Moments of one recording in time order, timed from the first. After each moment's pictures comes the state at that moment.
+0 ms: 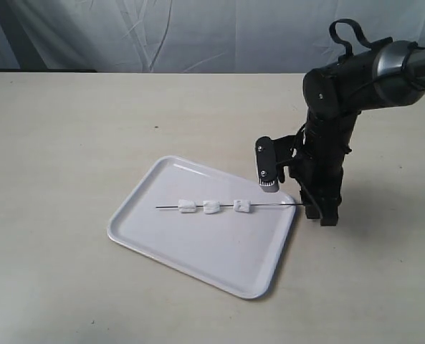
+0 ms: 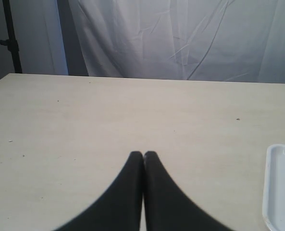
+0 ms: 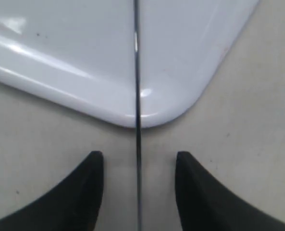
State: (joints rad) left arm 0.02 0.00 0.00 -0.02 0.25 -0.01; right arm 0.43 2.02 -1.22 -0.06 0.86 -1.12
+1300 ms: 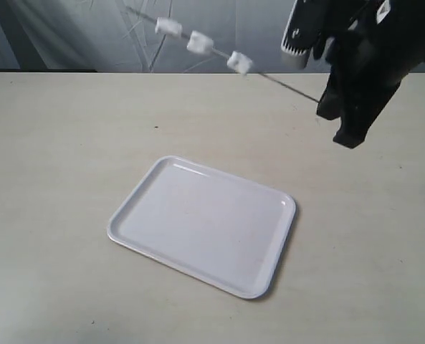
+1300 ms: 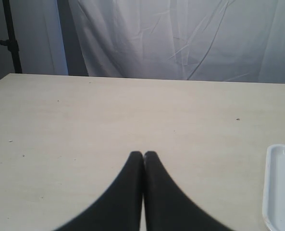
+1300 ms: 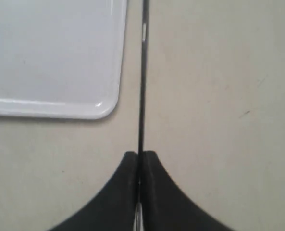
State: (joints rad) left arm 0.02 0.00 0.00 -0.02 0.25 -0.01; right arm 0.43 1.48 -1.26 0.07 1.00 -0.86
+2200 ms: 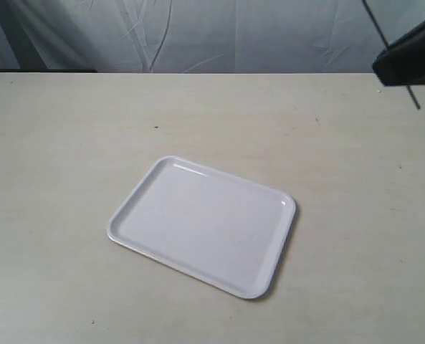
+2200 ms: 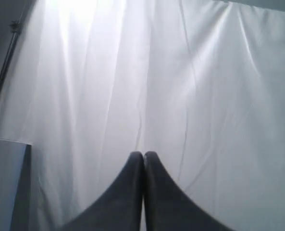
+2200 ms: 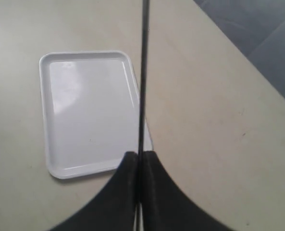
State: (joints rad) left arm 0.02 0.00 -0.11 0.21 -0.31 -0.39; right arm 0.43 1.00 -1.16 0.27 1.06 -0.62
